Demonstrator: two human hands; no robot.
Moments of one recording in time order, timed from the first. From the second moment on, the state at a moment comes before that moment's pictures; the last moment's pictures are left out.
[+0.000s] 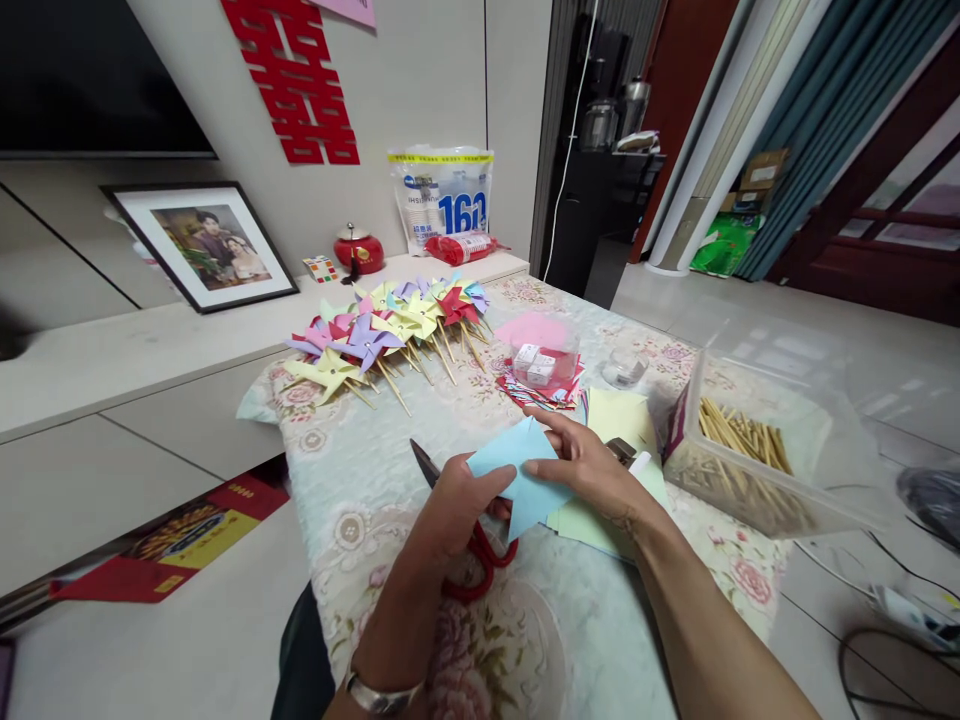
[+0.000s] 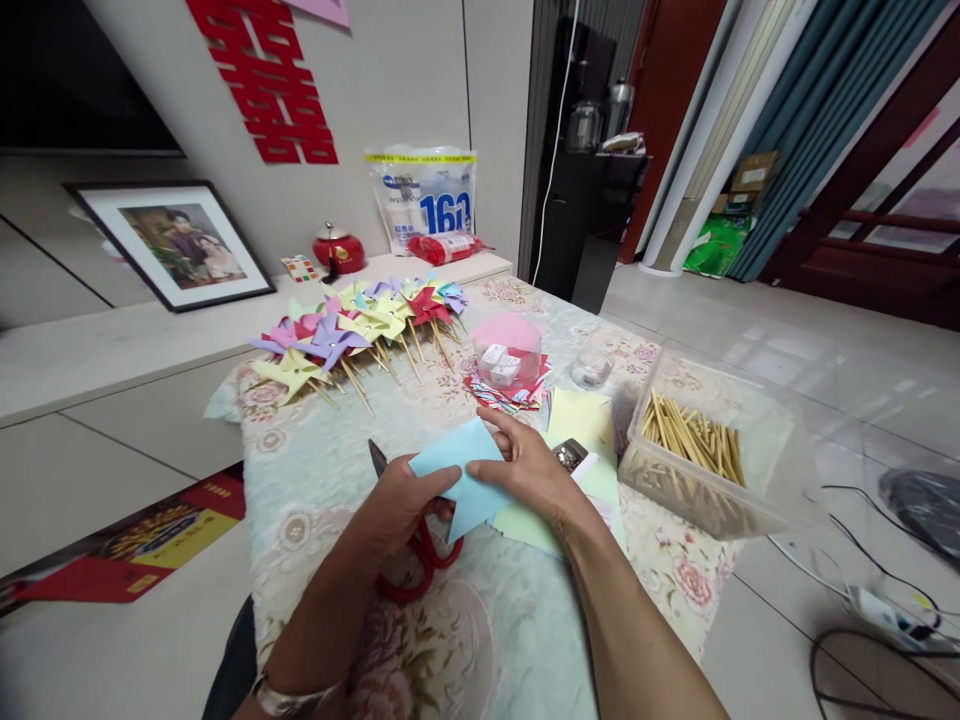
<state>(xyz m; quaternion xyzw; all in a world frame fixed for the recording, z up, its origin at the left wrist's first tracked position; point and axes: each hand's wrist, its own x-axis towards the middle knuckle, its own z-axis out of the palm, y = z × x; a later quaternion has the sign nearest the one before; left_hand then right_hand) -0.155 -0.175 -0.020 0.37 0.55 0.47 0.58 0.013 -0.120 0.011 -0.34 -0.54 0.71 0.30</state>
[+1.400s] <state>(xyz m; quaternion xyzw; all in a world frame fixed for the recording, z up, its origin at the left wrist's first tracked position) -0.154 -0.174 -0.015 0.24 0.47 0.63 0.57 -0.001 -0.119 -0.009 -0.33 -0.49 0.68 0.43</state>
